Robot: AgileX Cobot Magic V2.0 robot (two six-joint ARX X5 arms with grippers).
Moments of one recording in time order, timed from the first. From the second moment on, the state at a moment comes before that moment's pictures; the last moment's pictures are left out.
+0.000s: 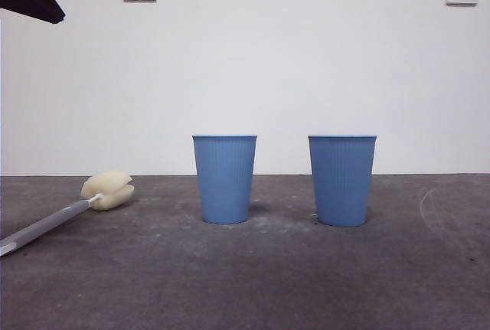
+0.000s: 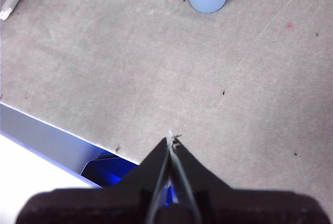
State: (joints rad) left arm -0.23 0.89 0.84 -0.69 0.60 -0.12; right arm 0.46 0.63 0.86 -1.08 -0.11 0.09
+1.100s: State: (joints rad) left arm 0.12 0.52 0.65 -0.06 0.39 0.36; right arm 0.46 0.64 0.86 -1.08 -0.11 0.09
